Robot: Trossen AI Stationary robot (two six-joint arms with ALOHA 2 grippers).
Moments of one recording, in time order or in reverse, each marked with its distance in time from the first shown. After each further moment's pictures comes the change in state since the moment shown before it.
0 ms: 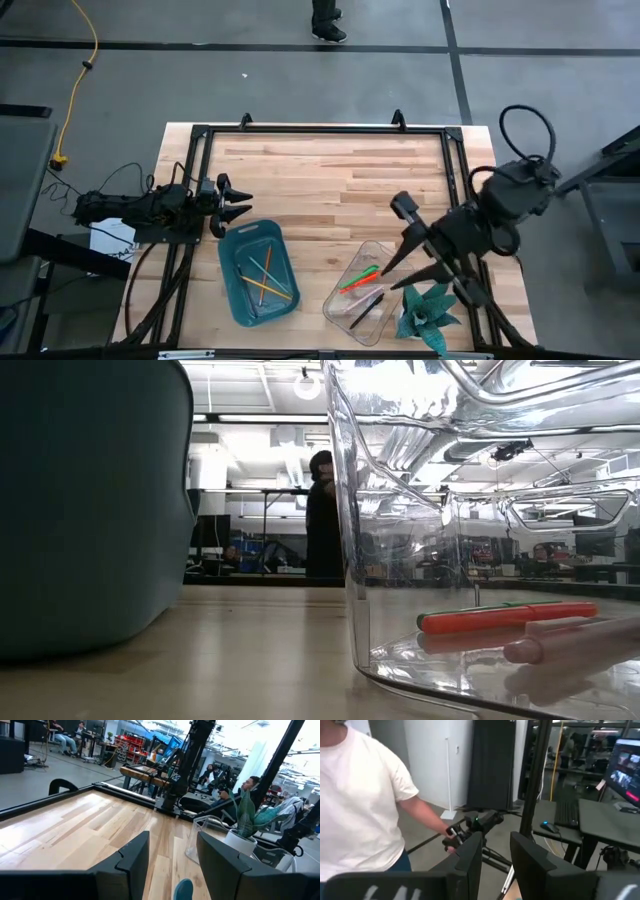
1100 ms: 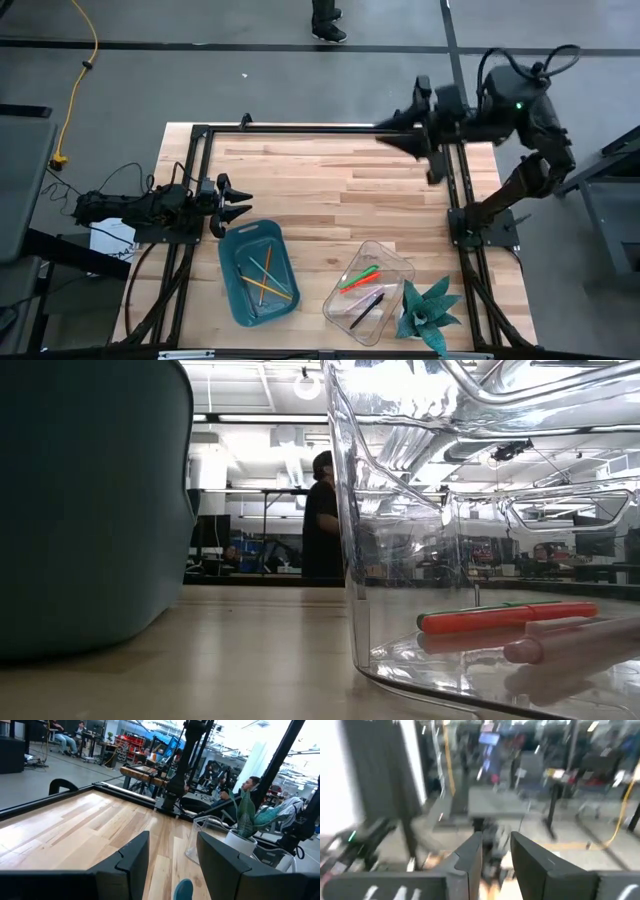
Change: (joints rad) left arm 0.000 0.000 0.000 0.000 0.000 -0.002; right arm -0.533 -0.128 0.000 -0.114 0.005 0.050
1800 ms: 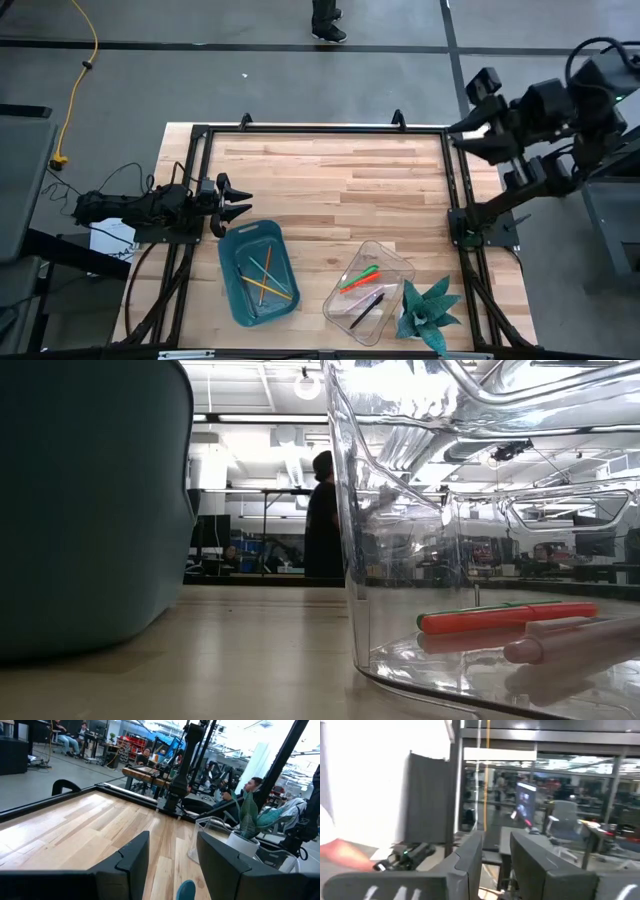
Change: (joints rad) left arm 0.000 0.000 0.000 0.001 -0.012 0.002; right arm 0.117 -0.165 0.000 0.022 -0.100 -0.079
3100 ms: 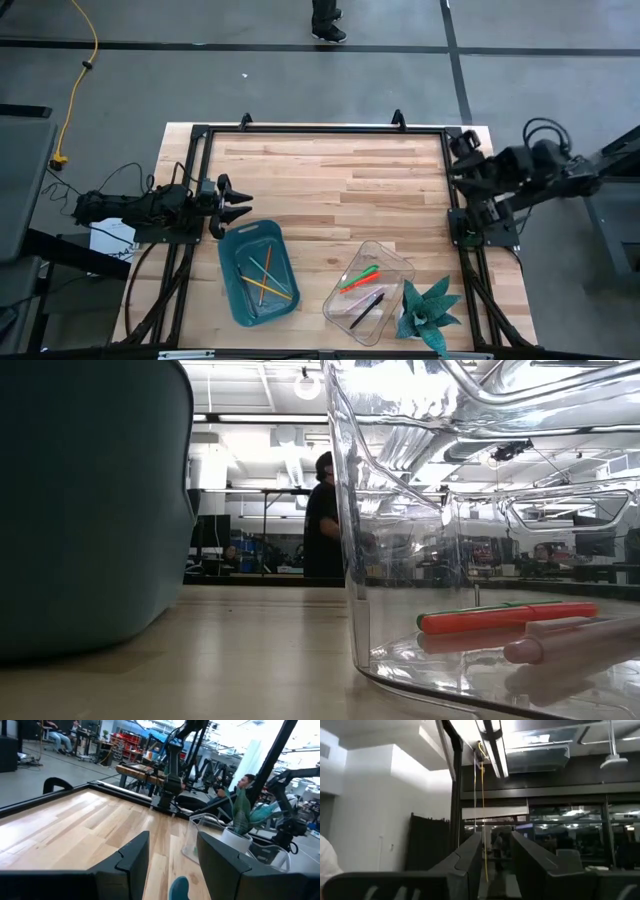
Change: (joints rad) left arm 0.000 0.000 0.000 -0.003 0.034 0.000; right arm 0.091 -0.680 -1.405 1.120 0.108 0.054
